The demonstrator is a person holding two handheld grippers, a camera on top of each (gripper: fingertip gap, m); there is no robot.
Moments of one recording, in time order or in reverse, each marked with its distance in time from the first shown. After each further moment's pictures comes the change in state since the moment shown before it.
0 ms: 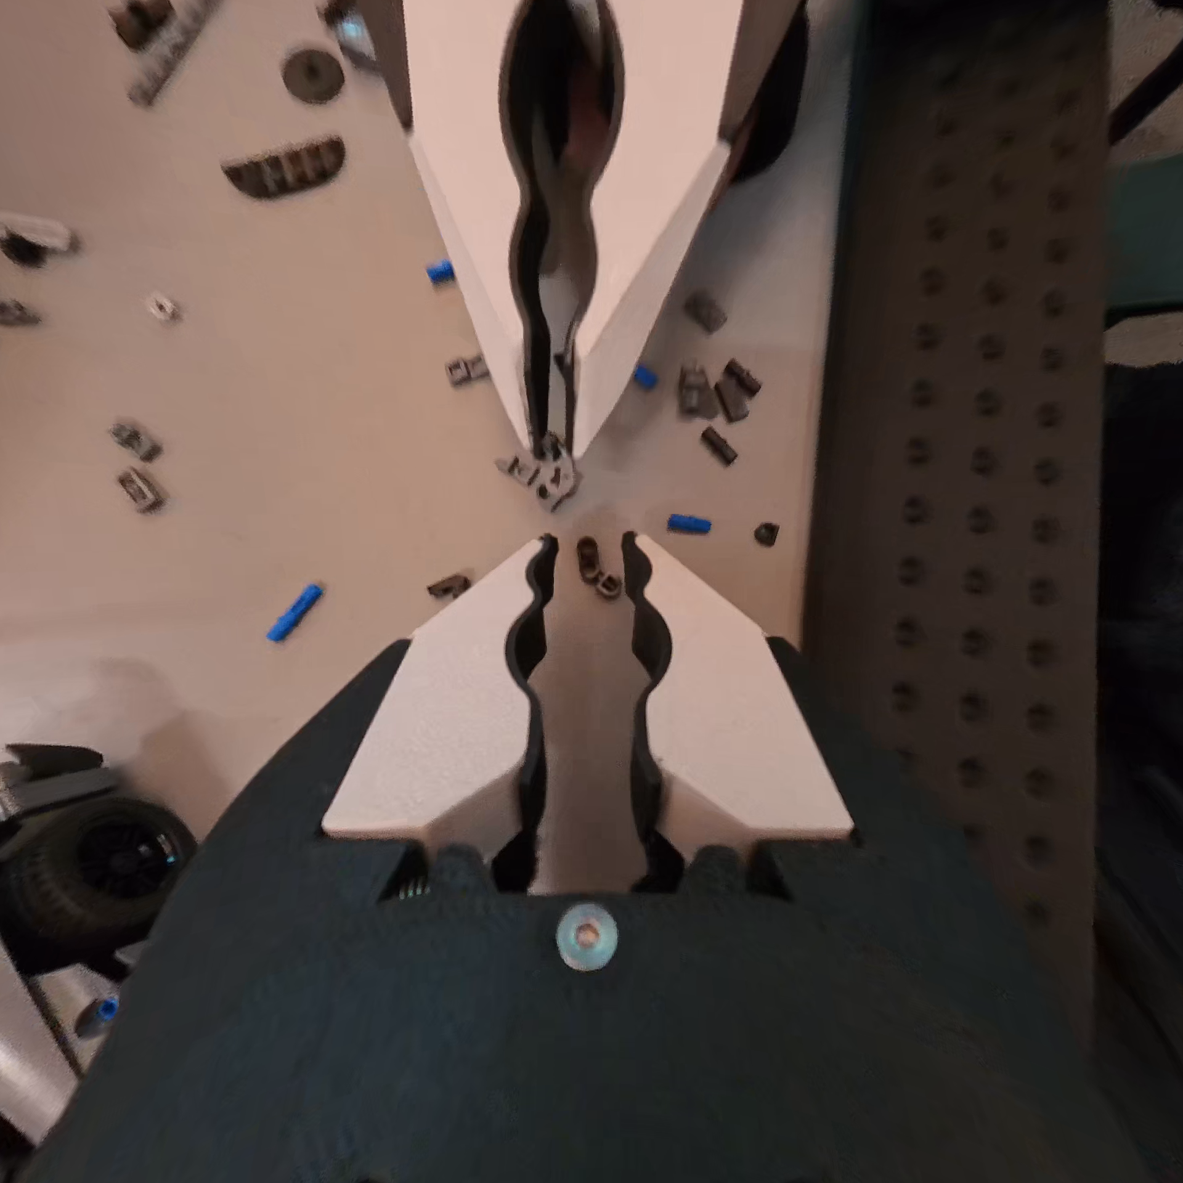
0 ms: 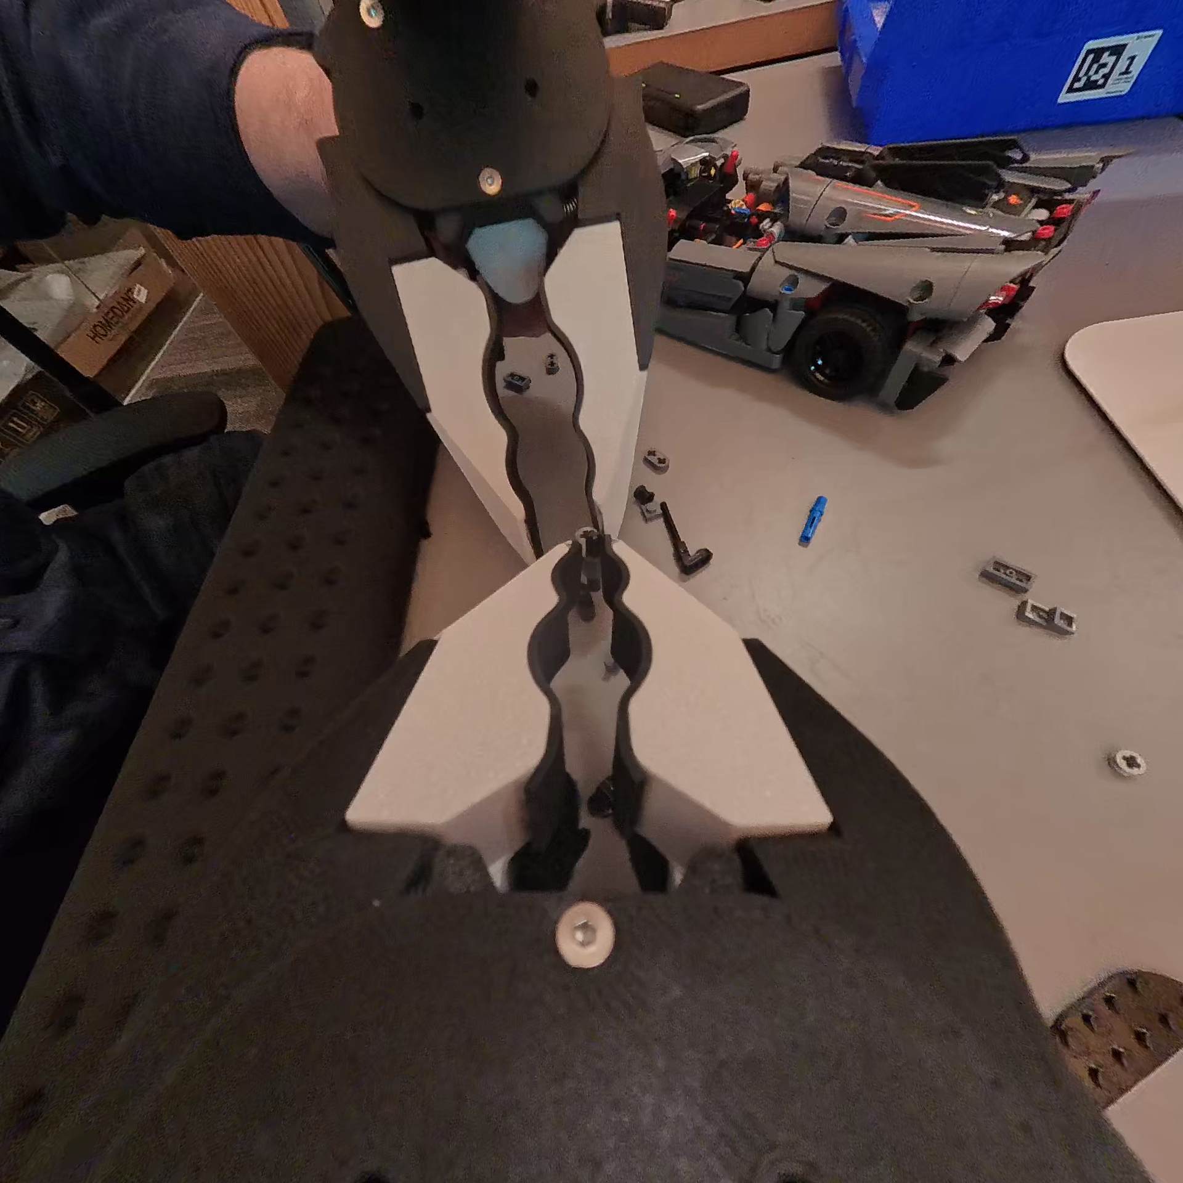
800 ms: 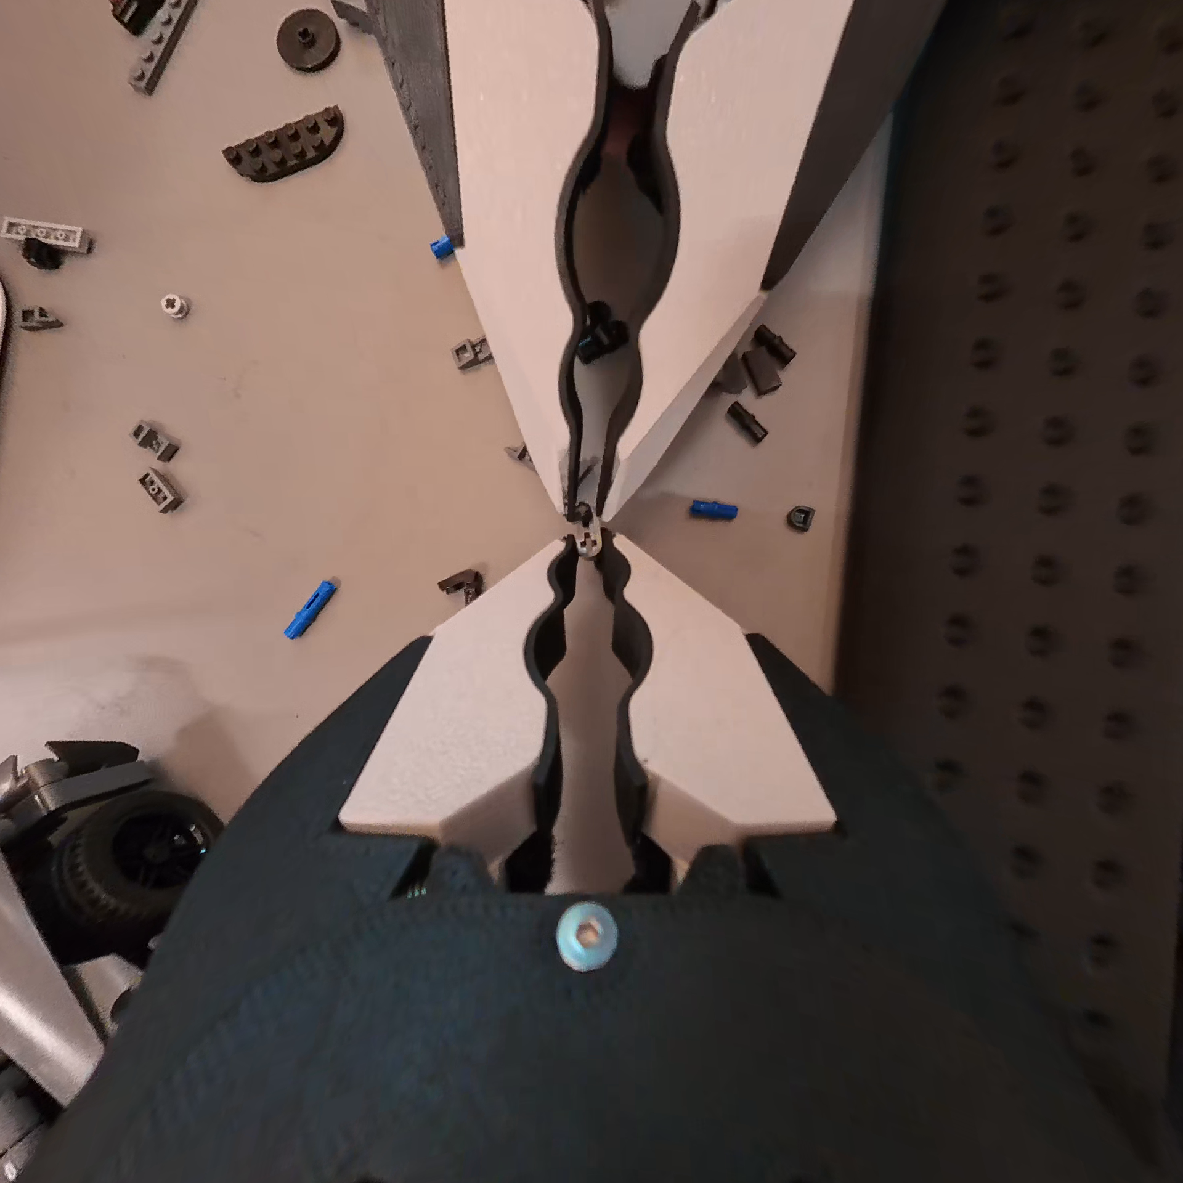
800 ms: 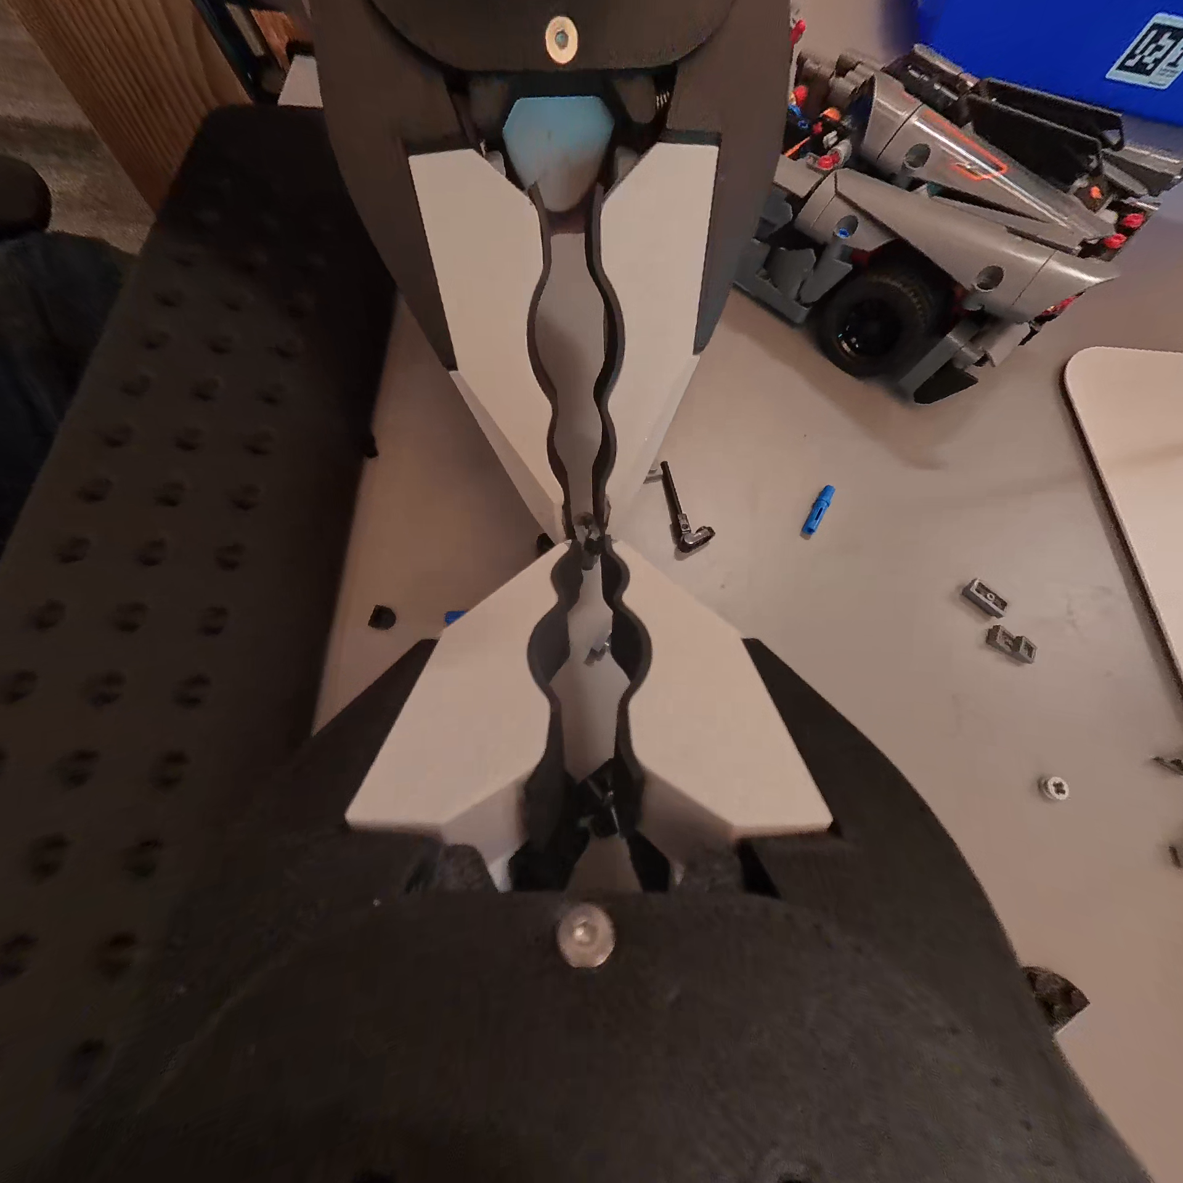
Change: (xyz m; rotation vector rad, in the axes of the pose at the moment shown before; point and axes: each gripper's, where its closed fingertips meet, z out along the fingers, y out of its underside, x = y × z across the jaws) left arm -0.004 0.008 0.009 -0.058 -0.064 0.058; right arm -0.003 0.022 0.021 -0.182 0.098 -0.214
